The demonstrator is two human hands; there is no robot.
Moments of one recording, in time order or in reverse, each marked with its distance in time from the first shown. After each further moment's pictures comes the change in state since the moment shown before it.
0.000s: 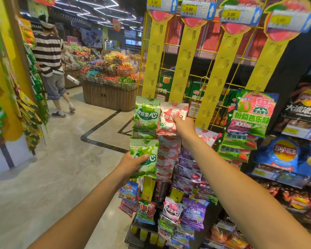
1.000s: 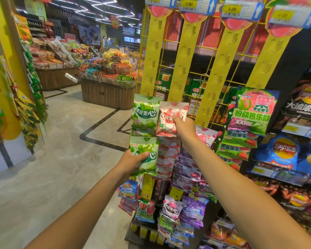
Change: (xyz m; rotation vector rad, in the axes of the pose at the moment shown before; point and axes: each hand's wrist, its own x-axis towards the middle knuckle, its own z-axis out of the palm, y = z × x) left_hand 0.005 0.001 0.002 0.009 -0.026 -0.006; right_hand -0.013 0.001 -0.006 -0.018 0.011 0.001
